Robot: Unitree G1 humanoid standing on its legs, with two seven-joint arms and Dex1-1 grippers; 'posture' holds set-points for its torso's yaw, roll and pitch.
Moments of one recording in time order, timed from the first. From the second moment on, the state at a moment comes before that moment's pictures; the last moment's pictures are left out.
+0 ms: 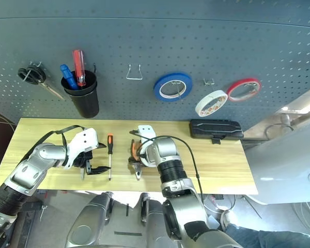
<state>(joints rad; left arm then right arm) -0.33 0.58 -0.35 -0.04 -0.04 0.40 -0.96 -0.61 -0.04 0.03 0.47 0.14 1.28 0.13</state>
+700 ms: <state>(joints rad) -0.33 0.58 -0.35 -0.04 -0.04 0.41 -0.96 -0.62 -0.04 0.04 0.51 0.14 1.22 0.14</state>
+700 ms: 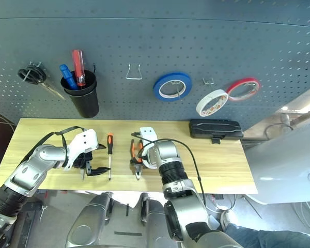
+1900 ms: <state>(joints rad) -0.33 0.58 -0.33 -0.04 -0.03 0.37 -0.94 -0.62 -0.05 0.09 0.45 0.13 1.21 0.16</state>
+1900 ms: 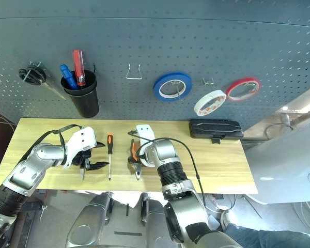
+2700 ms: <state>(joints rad) -0.33 0.58 -0.33 -0.04 -0.01 0.38 -0.94 -0.62 -0.04 0.08 0.51 0.11 1.16 0.15</state>
